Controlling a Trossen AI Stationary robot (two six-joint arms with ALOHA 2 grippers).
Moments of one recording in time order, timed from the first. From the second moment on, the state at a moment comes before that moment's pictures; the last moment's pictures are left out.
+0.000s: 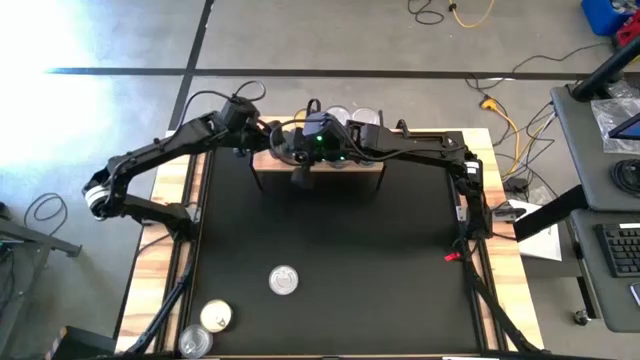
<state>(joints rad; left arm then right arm) 0.66 1.30 1.11 -0.55 0.13 -0.96 -0.20 2.03 2.11 -0.63 0.12 -0.18</state>
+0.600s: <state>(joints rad) 0.67 1.30 1.08 -0.63 0.07 -0.98 -0.19 2.03 2.11 -0.66 0.12 -0.17</state>
